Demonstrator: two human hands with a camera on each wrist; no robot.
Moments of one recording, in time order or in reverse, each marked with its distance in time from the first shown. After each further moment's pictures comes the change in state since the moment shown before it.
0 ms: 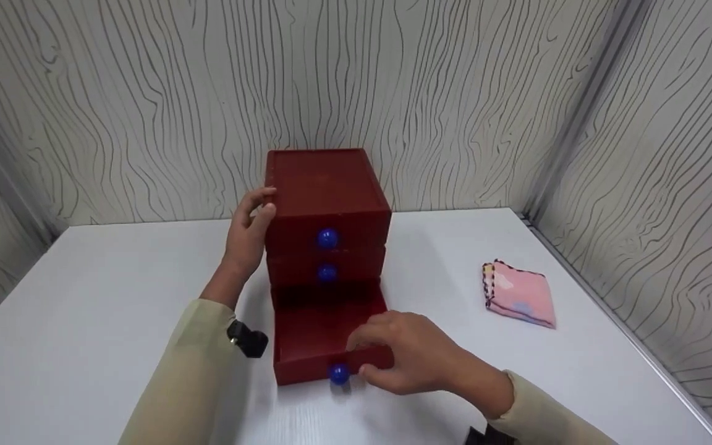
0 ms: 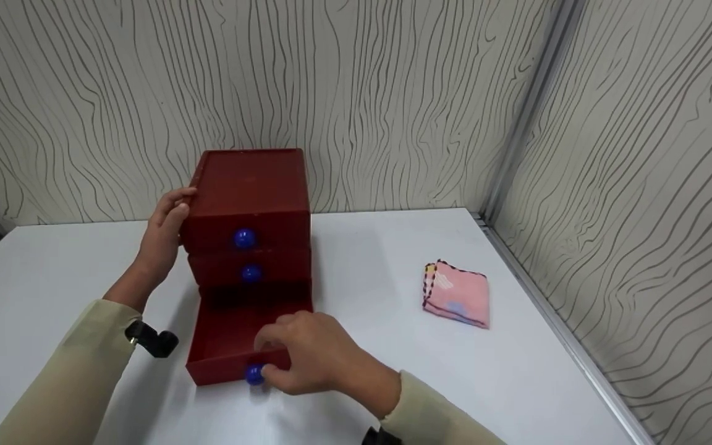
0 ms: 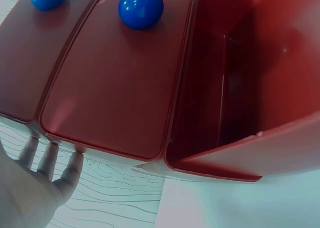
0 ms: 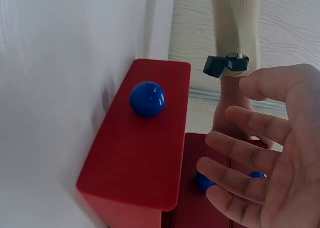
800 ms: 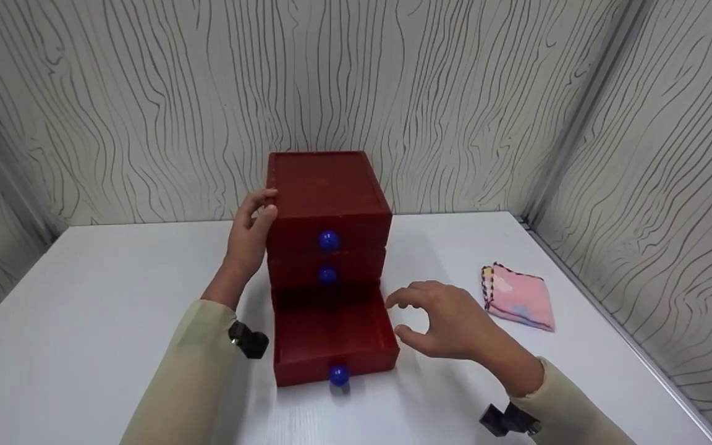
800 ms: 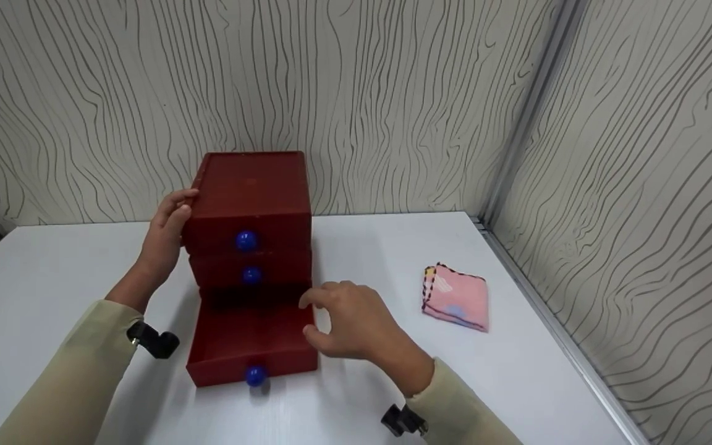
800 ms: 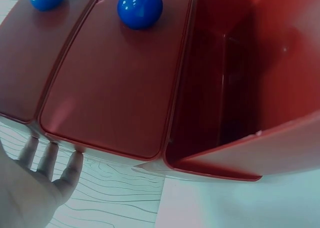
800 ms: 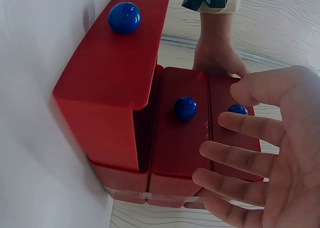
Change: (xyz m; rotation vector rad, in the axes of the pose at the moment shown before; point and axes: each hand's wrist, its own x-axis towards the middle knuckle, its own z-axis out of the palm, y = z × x) left_hand -0.001 0.002 0.001 -0.012 0.006 -0.024; right_hand -0.014 0.034 -0.032 -0.232 0.178 0.148
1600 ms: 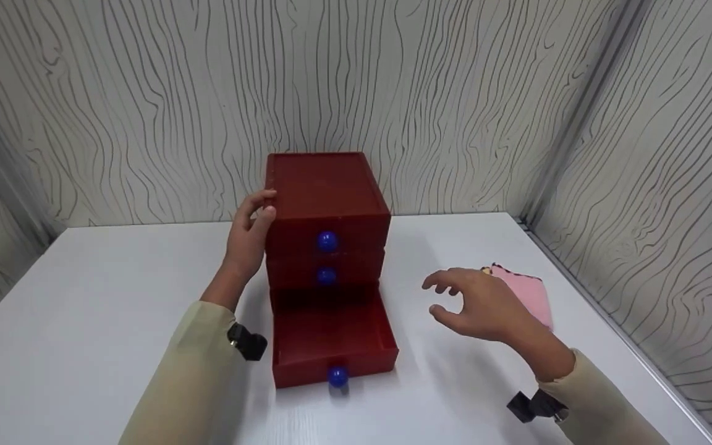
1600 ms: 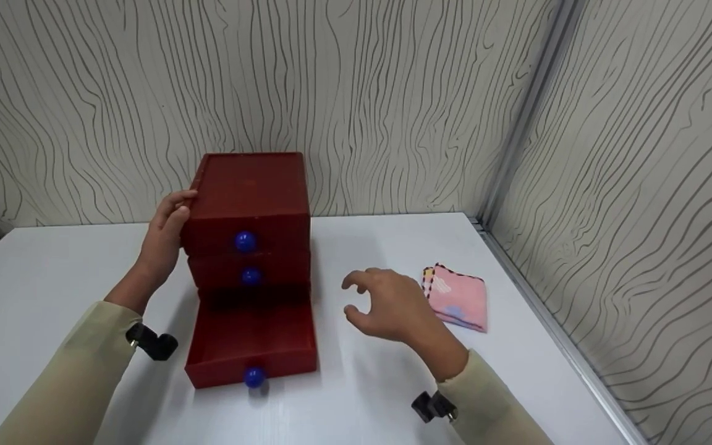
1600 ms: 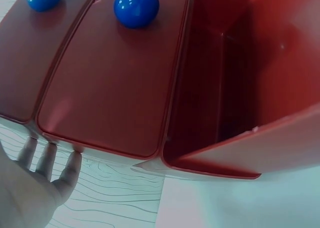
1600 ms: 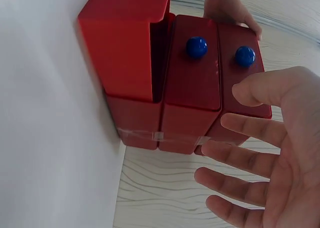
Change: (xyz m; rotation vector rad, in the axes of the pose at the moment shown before) left_hand 0.001 -0.002 0.001 0.032 0.016 0.031; right_hand -0.017 0.047 -0.018 -0.054 -0.003 0.153
